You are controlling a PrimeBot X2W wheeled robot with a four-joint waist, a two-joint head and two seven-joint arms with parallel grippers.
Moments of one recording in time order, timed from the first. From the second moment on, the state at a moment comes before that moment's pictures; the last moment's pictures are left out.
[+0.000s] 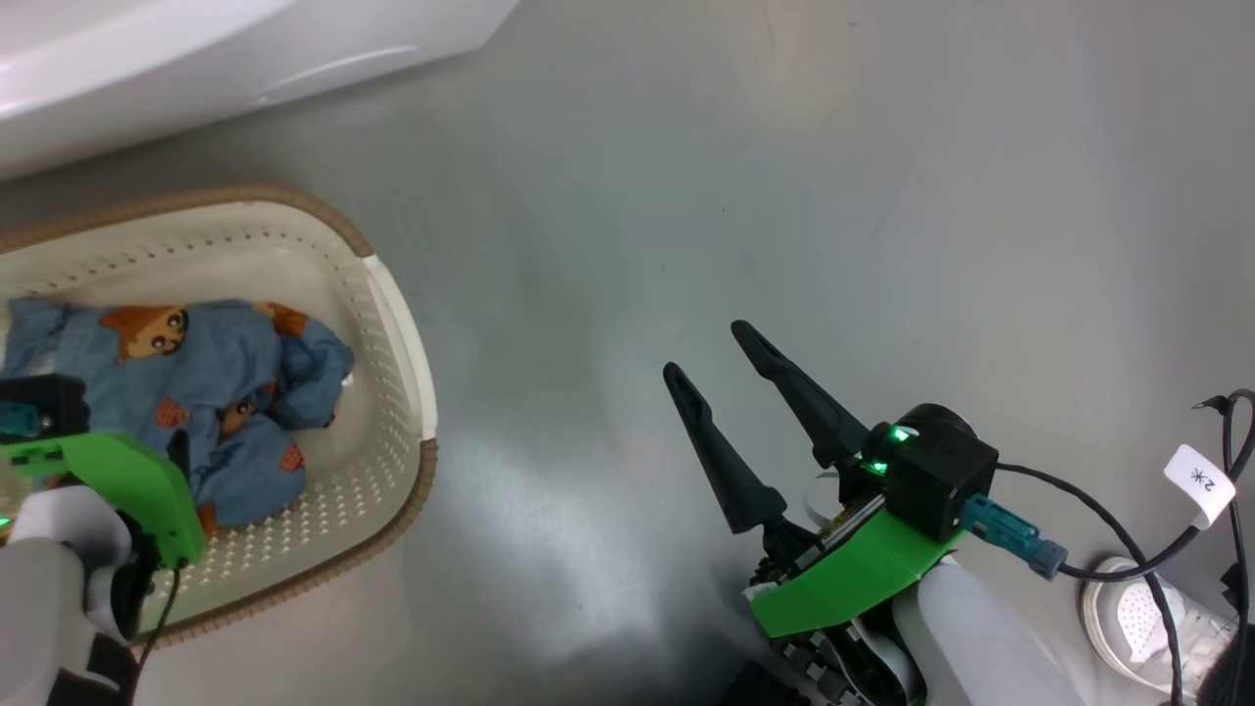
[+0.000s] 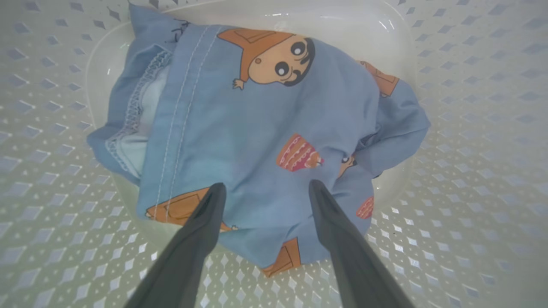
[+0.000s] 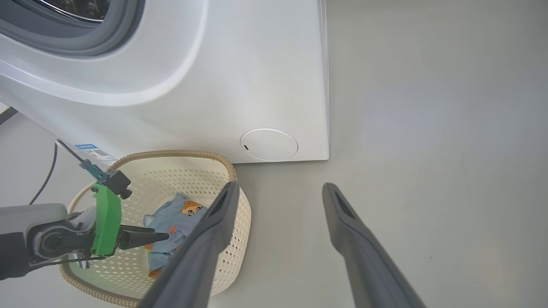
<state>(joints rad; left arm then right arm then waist) -0.59 0.27 -0.03 0.78 -0.28 -0.04 0.24 -0.33 -0.05 0.40 0.10 0.33 0.13 -0.25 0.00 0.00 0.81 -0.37</state>
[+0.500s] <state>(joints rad) -0.64 0.30 -0.03 0.83 -0.28 -0.03 0.21 -0.33 -0.05 0.40 0.08 0.33 0.13 -0.25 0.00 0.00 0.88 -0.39</state>
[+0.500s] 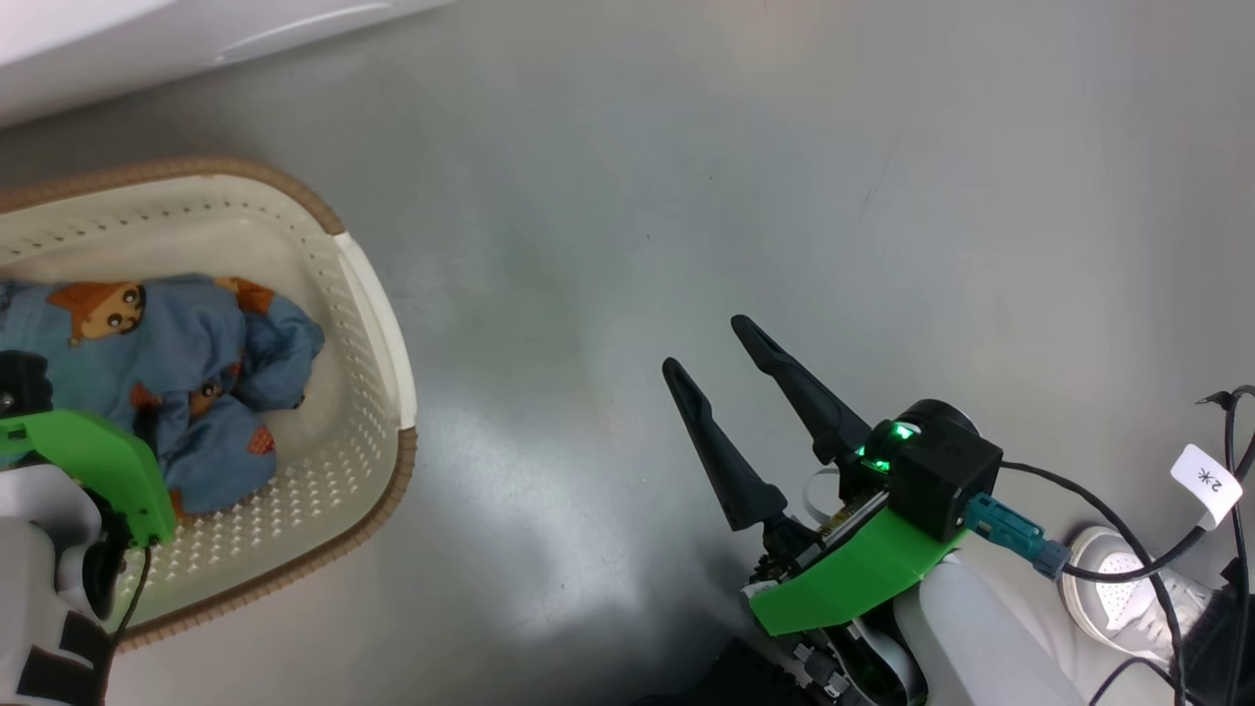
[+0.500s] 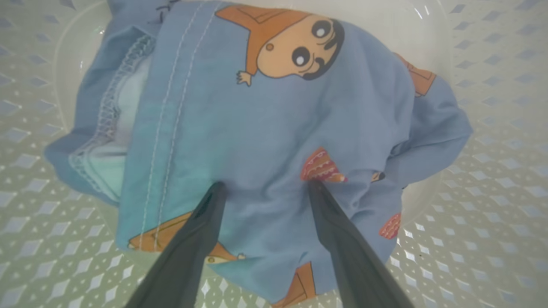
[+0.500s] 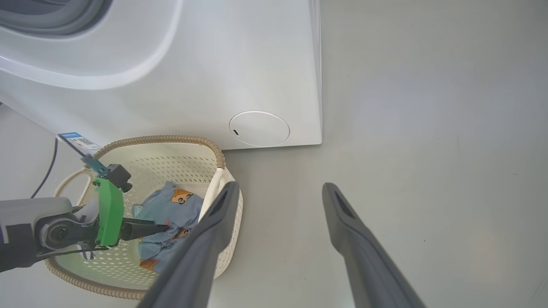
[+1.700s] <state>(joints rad) -0.72 0.34 -0.09 0.96 -0.25 0.04 0.07 -0.33 -0.05 0.41 0.05 0.36 0.13 -0.25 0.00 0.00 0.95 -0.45</state>
